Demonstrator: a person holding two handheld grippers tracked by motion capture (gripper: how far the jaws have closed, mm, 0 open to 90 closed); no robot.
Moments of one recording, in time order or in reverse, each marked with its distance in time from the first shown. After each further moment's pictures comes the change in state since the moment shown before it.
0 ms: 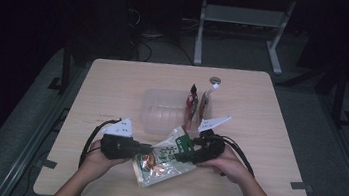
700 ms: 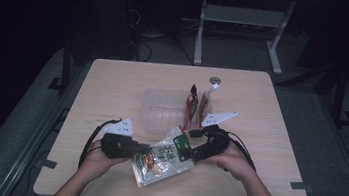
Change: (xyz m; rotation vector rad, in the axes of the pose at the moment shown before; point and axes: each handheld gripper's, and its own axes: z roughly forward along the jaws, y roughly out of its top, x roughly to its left) left arm 0.007 -0.006 0.003 0.039 0.022 -0.030; right arm 0.007 0.014 -0.016 -0.031 -0.135 -0.023
